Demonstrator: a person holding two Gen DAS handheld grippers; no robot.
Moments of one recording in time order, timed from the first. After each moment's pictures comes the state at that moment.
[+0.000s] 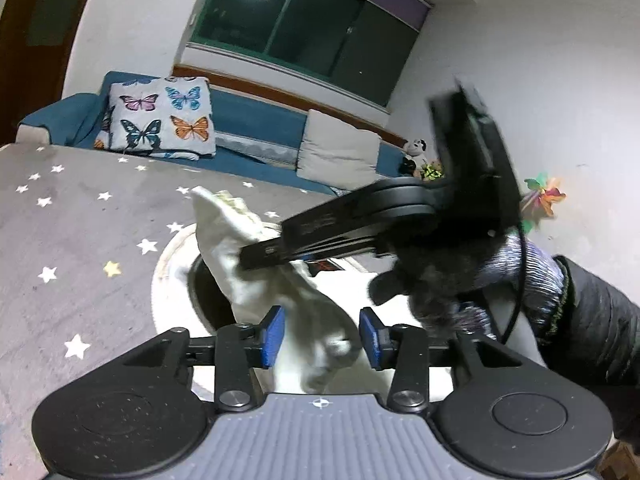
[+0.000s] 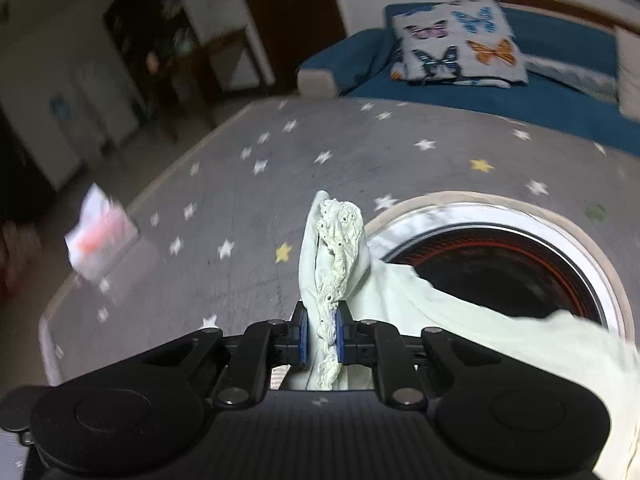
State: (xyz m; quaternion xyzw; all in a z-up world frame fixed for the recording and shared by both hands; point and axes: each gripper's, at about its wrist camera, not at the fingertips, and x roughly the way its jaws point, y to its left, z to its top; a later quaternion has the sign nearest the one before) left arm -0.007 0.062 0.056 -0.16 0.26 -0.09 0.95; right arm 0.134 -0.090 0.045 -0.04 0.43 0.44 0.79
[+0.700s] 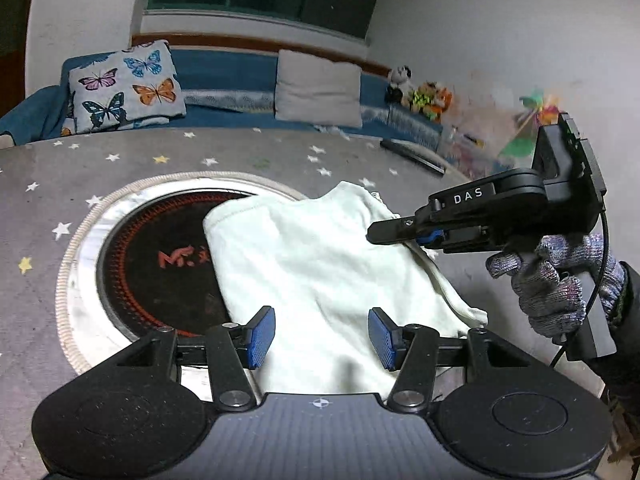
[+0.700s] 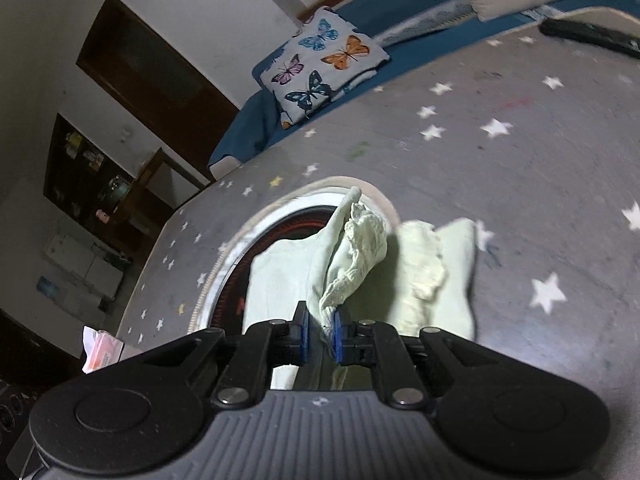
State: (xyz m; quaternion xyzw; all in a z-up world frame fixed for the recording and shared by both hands) left arm 0.059 -0.030 0.026 -0.08 0.35 -0.11 0.93; right arm 0.194 -0.324 -0.002 0.19 0.46 0.33 0.80
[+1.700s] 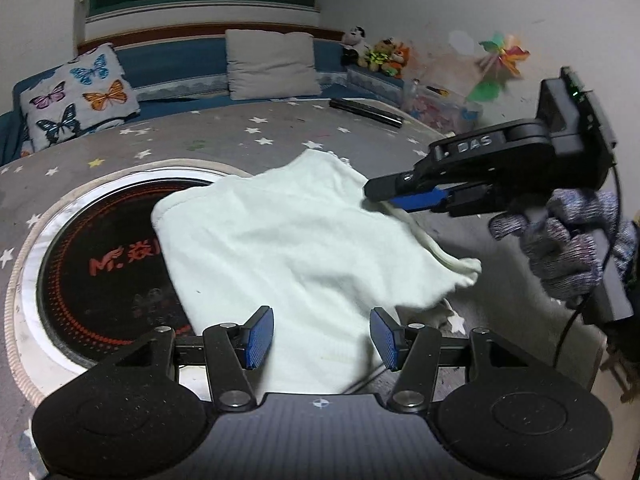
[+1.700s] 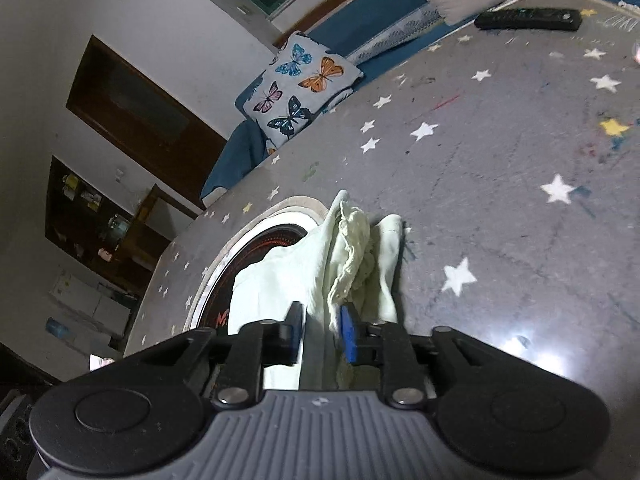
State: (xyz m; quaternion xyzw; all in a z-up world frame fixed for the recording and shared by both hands) left arm 0.075 -0.081 0.009 -0.01 0.37 -0.17 0.91; right arm 0.192 -0.388 -0.024 0.24 0.44 0.31 0.81
